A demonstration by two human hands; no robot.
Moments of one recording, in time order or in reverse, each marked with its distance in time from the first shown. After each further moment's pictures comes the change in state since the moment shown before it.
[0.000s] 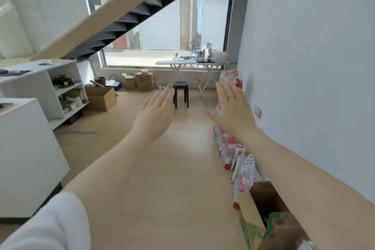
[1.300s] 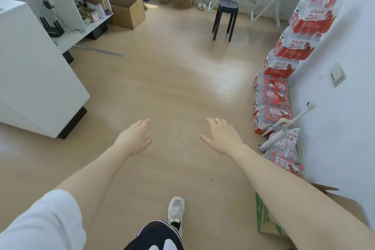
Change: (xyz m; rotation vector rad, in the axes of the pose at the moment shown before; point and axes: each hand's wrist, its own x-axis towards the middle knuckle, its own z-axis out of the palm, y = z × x) left_hand -0.035 -0.218 0.261 -0.127 -0.794 -0.624; right_hand 0.093 -0.019 0.355 0.164 -0.891 -0.080
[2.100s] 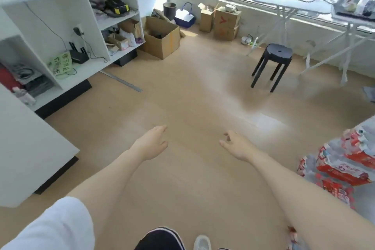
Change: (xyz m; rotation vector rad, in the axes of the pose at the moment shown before) left_hand 0.558 0.001 -0.196 -0.254 0.065 -0.152; right_hand 0.621 0.148 -0.199 0.146 -0.211 -0.072
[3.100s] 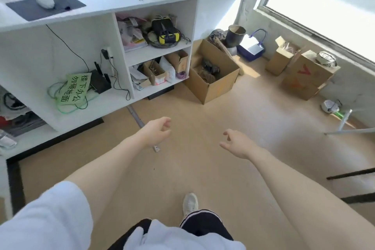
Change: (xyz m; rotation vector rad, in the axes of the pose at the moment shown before) left_hand 0.712 -0.251 -0.369 -0.367 0.154 -0.323; right_hand 0.848 -0.268 -0.298 -0.310 -0.165 -0.331
